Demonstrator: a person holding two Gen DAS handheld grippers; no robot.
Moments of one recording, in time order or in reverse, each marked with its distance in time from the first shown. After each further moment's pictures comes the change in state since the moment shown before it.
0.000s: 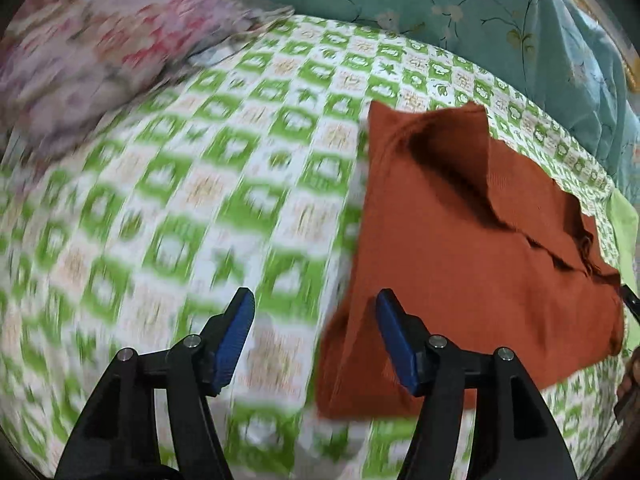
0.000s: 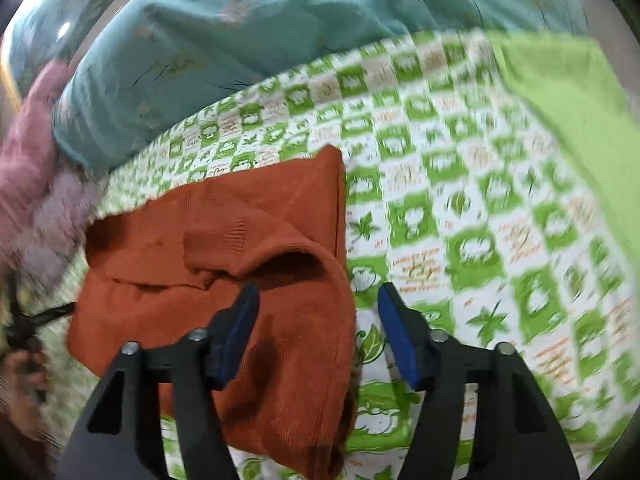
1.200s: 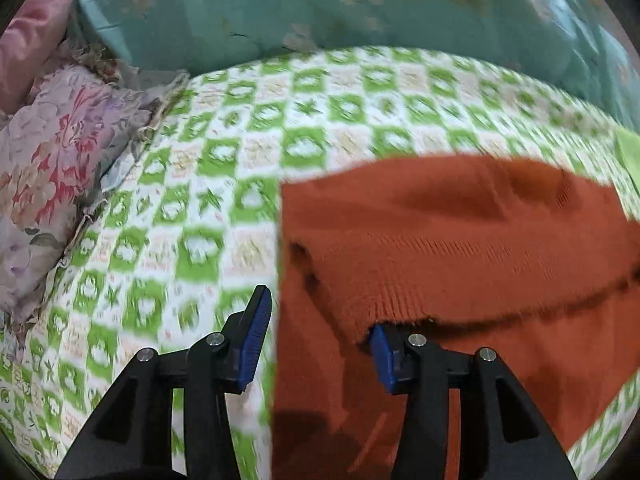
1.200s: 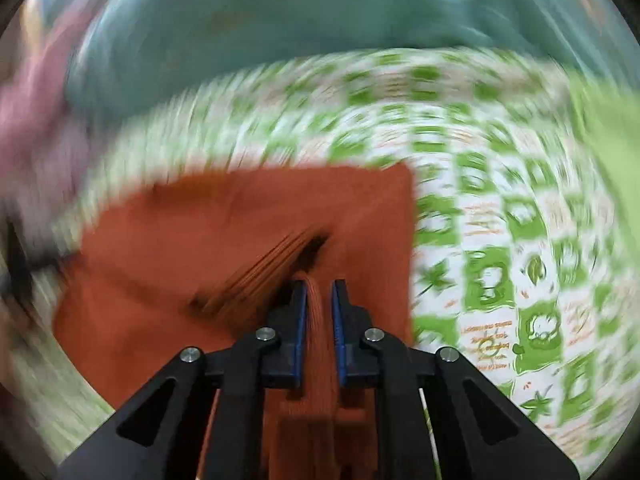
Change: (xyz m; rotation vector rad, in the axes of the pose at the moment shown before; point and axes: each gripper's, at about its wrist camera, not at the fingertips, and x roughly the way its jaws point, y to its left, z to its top) left arm 0.054 -0.079 0.086 0.275 -0.077 0.072; right arm 0.055 -0.018 0.046 0.119 0.024 0.092
